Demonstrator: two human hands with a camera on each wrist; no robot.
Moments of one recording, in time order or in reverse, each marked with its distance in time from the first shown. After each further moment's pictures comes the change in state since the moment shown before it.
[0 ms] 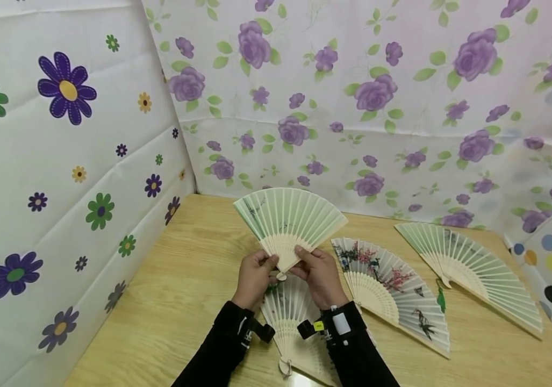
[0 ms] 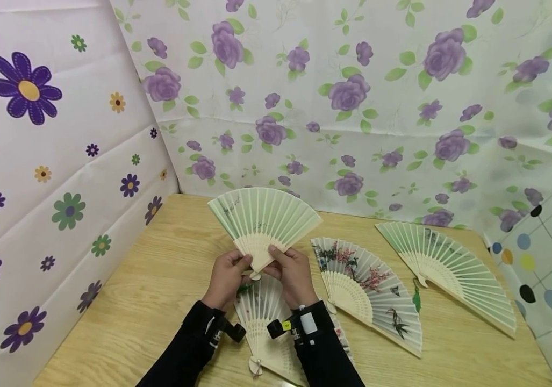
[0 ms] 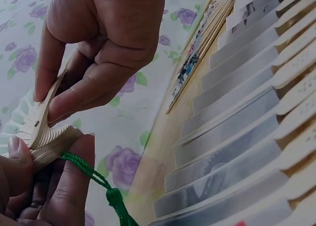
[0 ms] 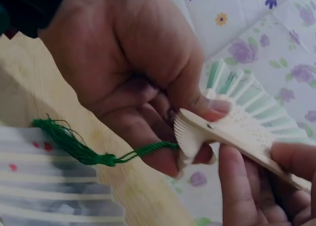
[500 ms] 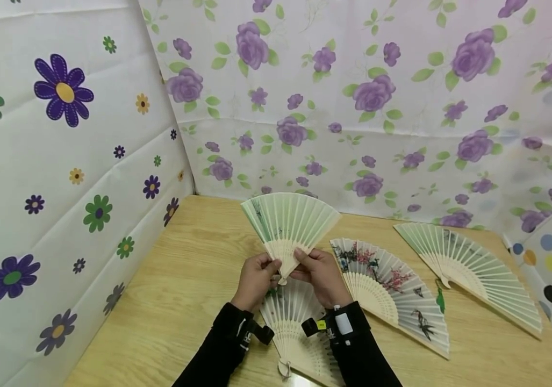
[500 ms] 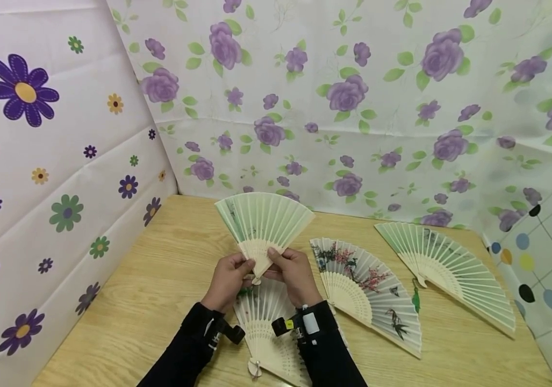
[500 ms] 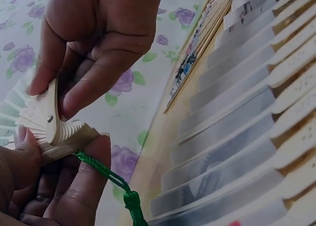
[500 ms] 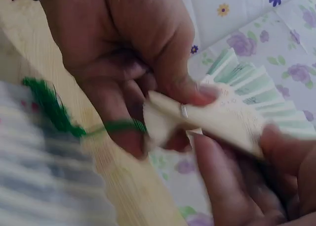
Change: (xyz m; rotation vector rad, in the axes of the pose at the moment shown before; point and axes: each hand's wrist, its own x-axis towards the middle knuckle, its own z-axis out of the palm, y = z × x) left_hand -0.004 -0.002 -0.001 0.069 -0.085 0.004; right_hand 0.000 -0.007 -0.008 -0.117 -0.040 -0.013
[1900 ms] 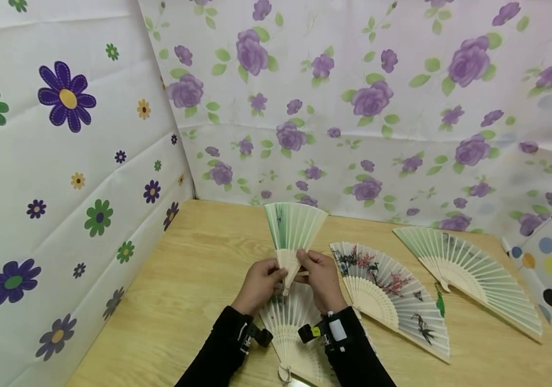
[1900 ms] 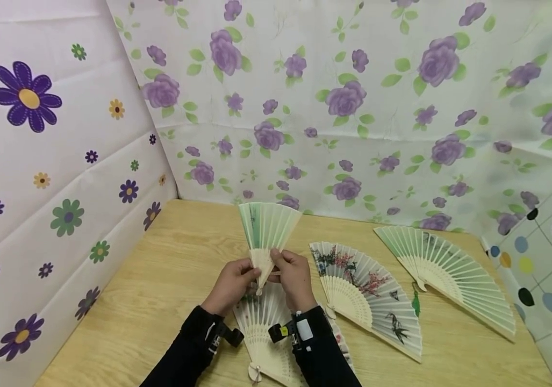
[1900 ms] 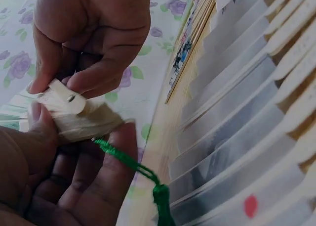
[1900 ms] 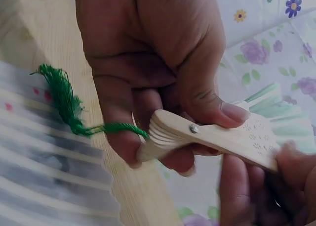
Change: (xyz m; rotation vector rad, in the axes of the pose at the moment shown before) left_hand 0.002 0.001 -0.001 0.096 -0.154 0.038; right_hand 0.001 0.004 0.008 -0.117 0.148 -0.068
